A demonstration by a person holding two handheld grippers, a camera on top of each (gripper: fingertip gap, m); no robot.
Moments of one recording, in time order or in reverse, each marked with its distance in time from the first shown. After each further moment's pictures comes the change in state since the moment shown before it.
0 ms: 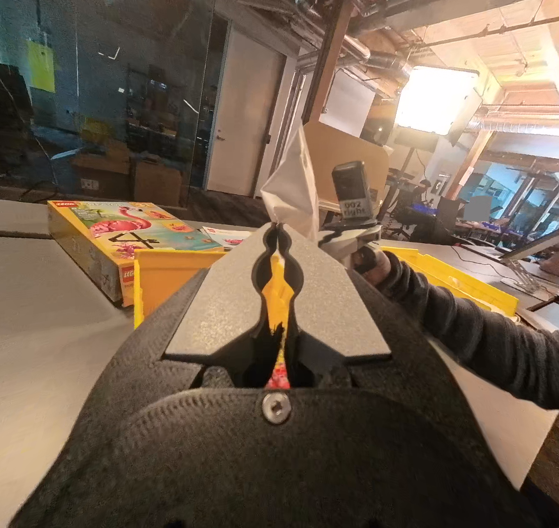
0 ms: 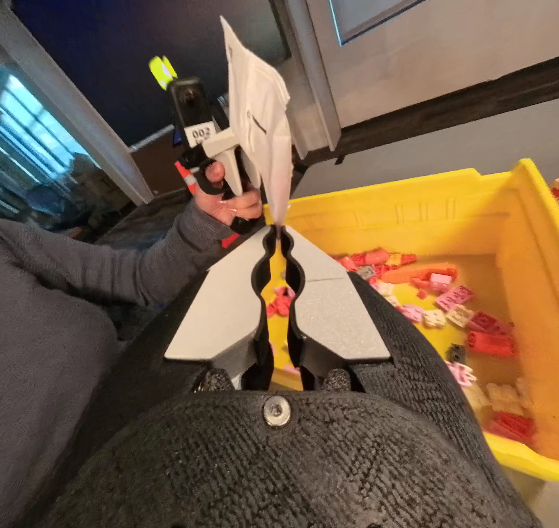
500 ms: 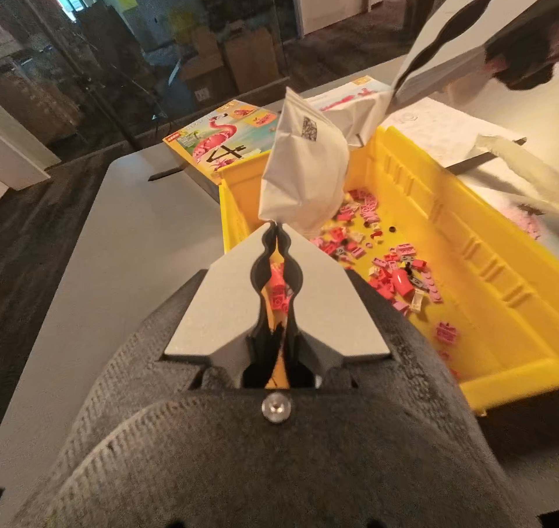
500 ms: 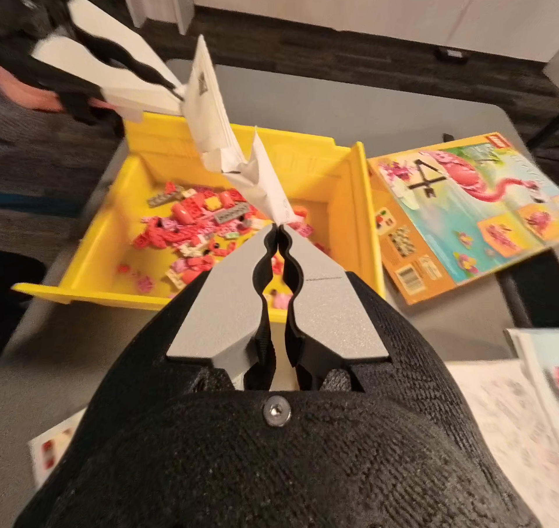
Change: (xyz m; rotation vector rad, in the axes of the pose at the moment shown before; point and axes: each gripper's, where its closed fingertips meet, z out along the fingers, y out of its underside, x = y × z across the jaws) left arm -0.037 0.058 -0.017 -0.530 -0.337 0.505; right arm 0.040 0.004 -0.037 -0.318 0.479 -0.402
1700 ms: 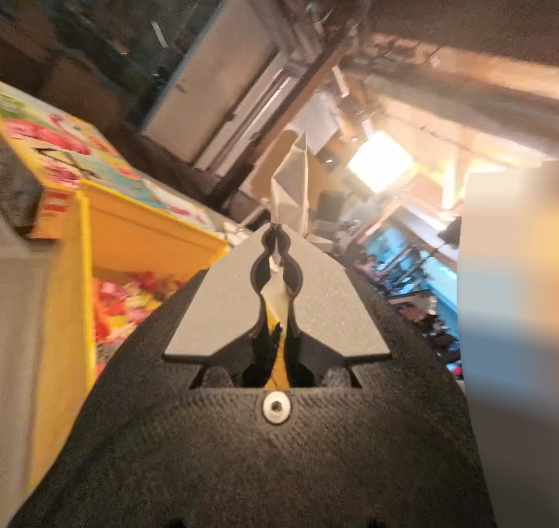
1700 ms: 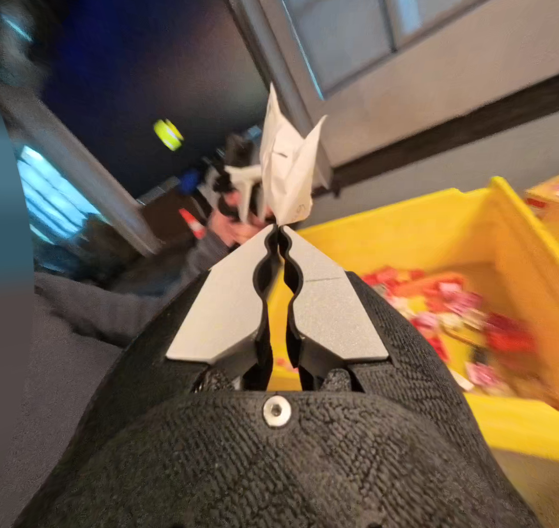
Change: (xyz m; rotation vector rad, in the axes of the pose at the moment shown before) left arm -0.011 -0.059 -0.038 0.453 0.567 -0.946; right arm -0.042 -0.055 -0.020 0.462 -0.443 0.531
